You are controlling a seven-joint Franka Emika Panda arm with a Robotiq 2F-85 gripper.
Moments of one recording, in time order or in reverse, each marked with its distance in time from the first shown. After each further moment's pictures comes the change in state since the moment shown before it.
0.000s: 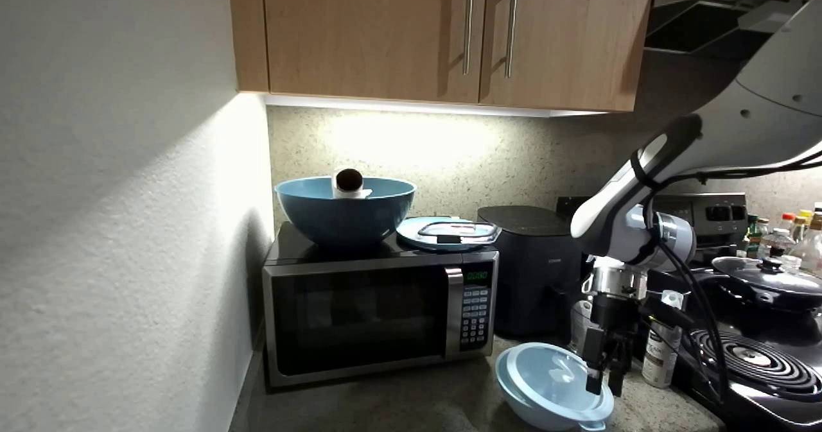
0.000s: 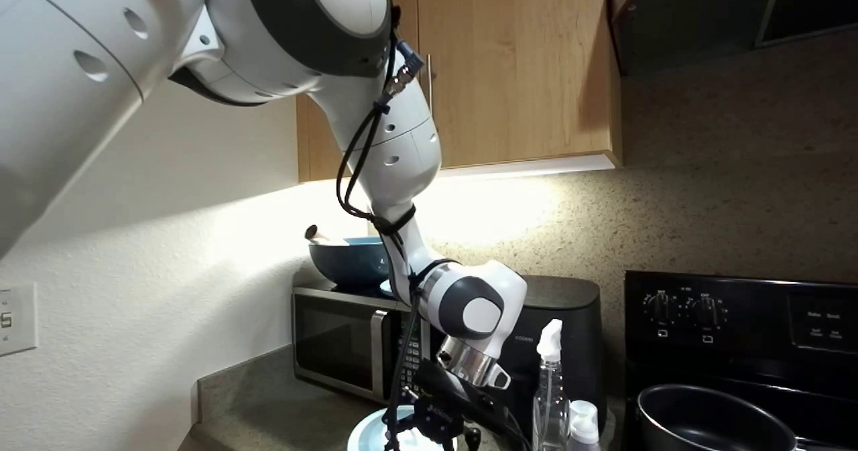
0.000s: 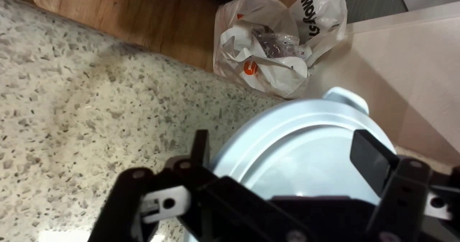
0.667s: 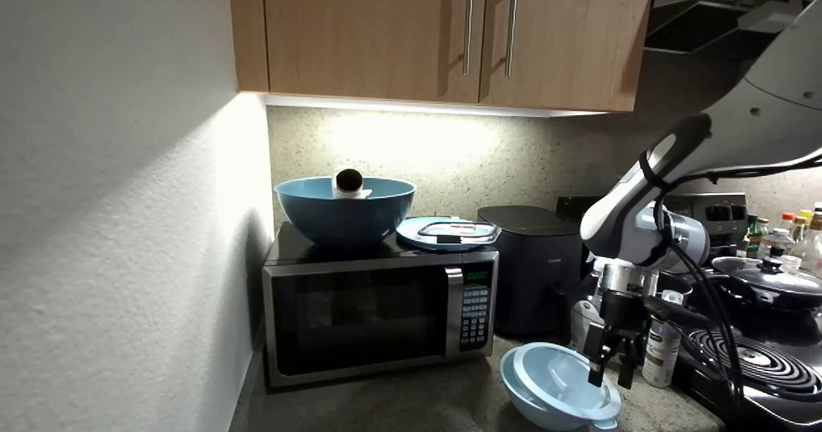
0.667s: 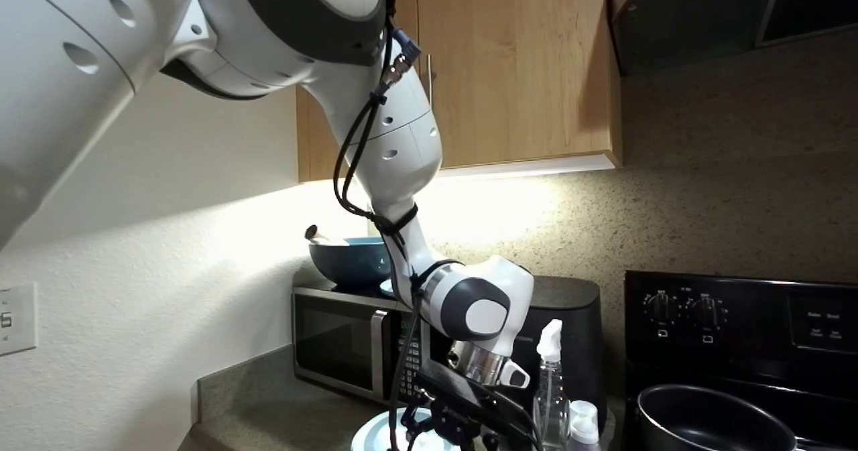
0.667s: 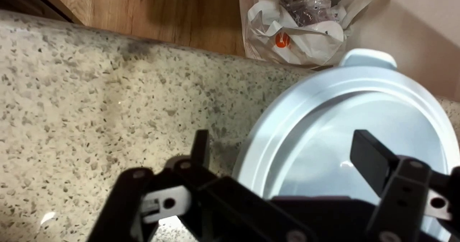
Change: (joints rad) arm 0.007 -0.025 -0.036 -0.043 0.001 0.128 0.146
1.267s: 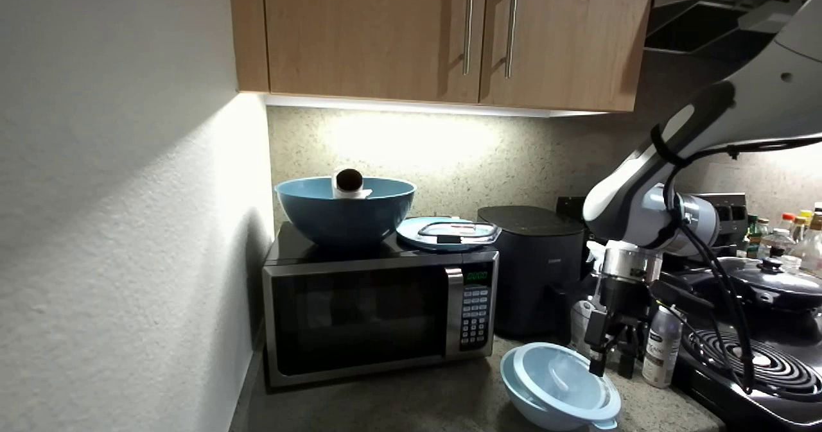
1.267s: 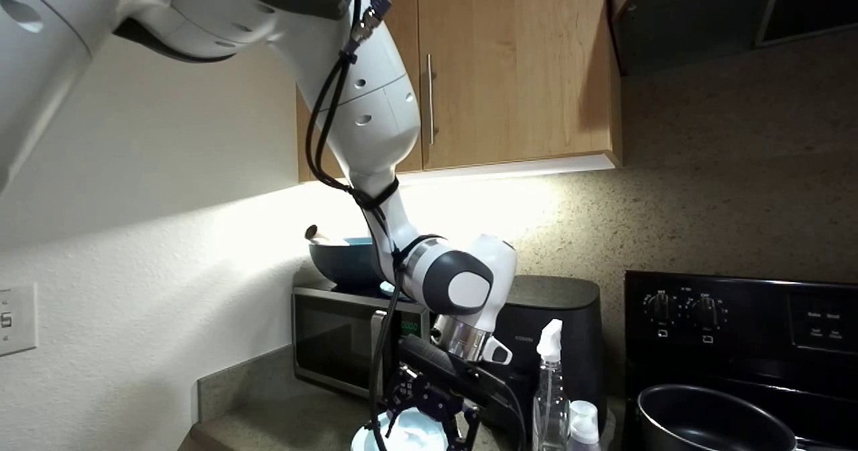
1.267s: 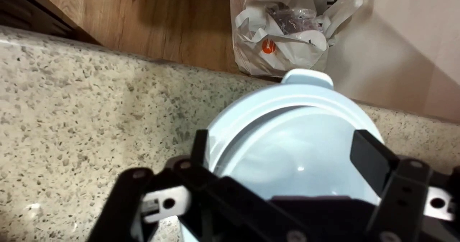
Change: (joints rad) arm 0.014 -0.117 0.016 -0.080 0.001 -0.031 -0.002
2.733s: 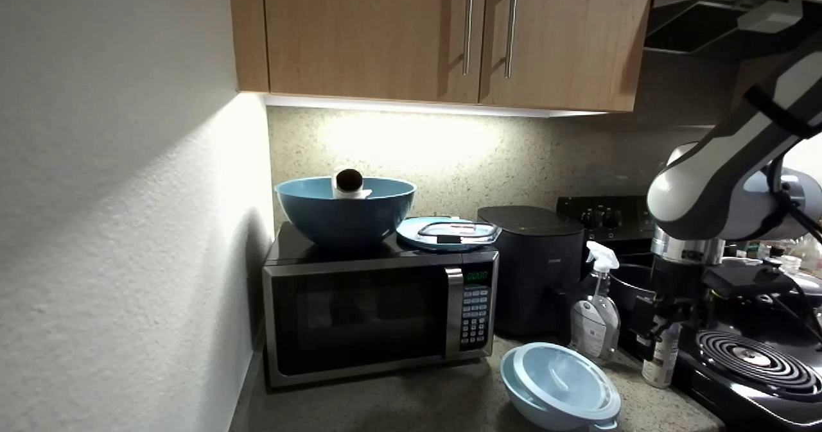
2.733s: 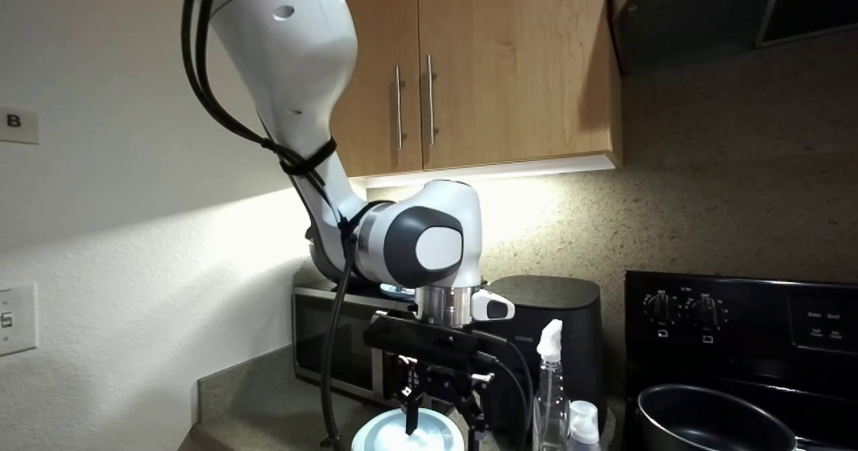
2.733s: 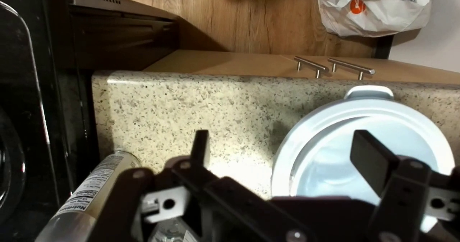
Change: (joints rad) arm 0.192 -0.332 -0.230 -0.335 -0.272 0.271 0.346
